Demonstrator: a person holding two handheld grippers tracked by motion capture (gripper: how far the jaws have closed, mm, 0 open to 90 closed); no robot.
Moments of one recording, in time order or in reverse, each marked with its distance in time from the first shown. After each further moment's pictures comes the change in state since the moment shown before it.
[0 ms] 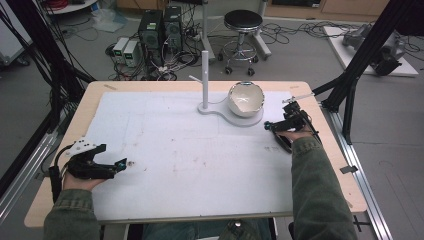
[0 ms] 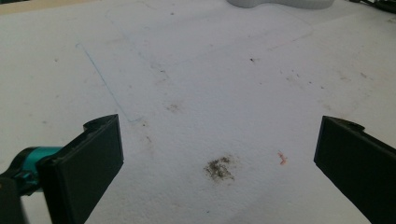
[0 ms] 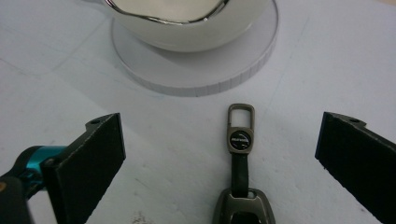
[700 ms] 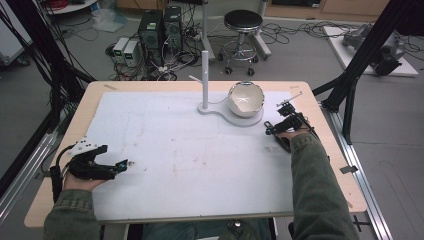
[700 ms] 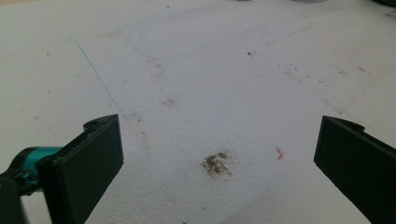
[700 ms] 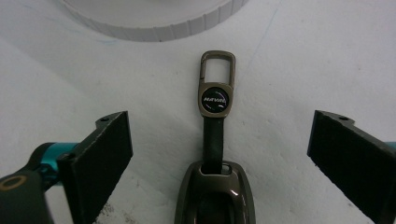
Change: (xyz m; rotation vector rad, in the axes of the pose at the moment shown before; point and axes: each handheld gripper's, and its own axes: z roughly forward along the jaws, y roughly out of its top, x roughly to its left) left arm 0.000 -0.001 0.002 0.019 -0.010 0.002; right arm -0.010 0.000 0.025 0.242 -0.063 -0.011
